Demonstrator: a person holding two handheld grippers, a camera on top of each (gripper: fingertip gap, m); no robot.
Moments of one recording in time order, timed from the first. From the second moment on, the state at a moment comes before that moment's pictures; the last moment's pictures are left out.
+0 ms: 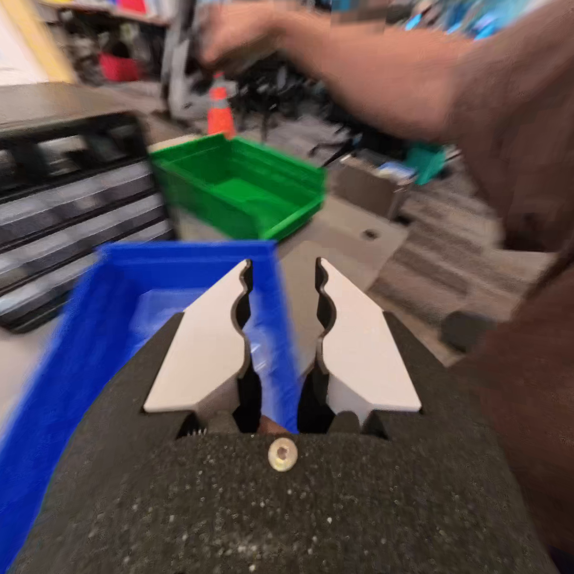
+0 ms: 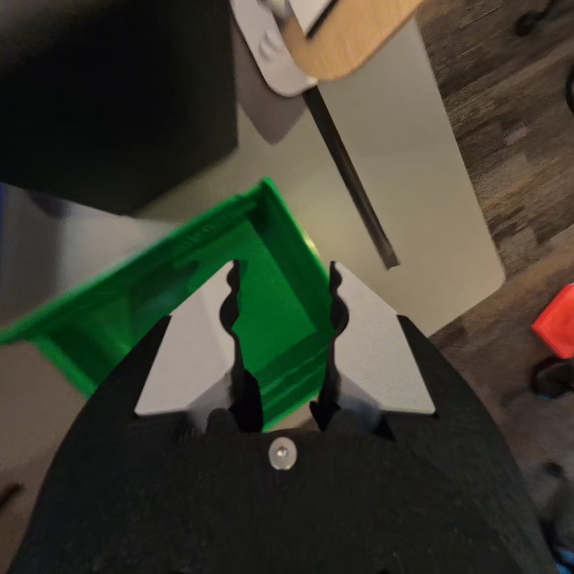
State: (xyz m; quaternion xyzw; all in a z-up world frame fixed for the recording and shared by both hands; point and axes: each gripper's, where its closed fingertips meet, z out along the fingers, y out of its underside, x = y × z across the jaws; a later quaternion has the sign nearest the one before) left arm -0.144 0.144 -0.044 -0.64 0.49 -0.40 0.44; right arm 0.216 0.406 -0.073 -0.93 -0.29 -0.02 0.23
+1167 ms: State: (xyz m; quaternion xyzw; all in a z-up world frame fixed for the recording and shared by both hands) left arm -0.494 0.330 -0.139 -0.81 0.29 -0.18 0.48; right arm -0.280 0.466 -0.100 -0.86 -0.50 -0.05 0.09
